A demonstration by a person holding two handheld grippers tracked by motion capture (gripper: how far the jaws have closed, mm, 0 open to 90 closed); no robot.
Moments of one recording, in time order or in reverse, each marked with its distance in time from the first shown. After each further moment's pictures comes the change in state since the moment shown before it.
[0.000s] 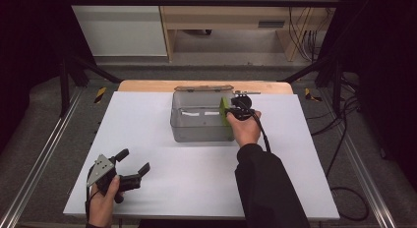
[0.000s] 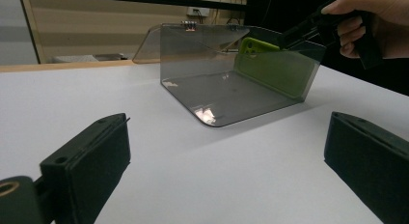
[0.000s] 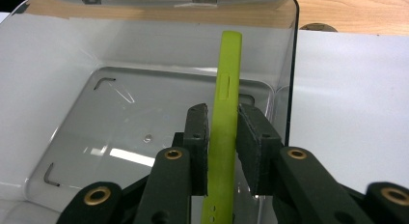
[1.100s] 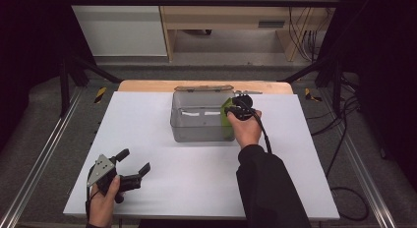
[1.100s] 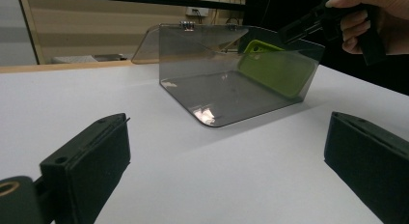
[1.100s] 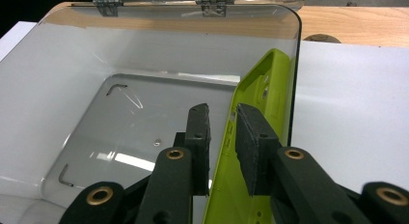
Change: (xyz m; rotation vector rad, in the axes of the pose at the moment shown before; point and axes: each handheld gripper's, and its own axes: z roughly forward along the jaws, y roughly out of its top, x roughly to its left) left arm -0.001 0.000 0.001 0.002 -0.001 0.003; right arm 0.001 0.002 -0.008 -0.035 0.028 -0.013
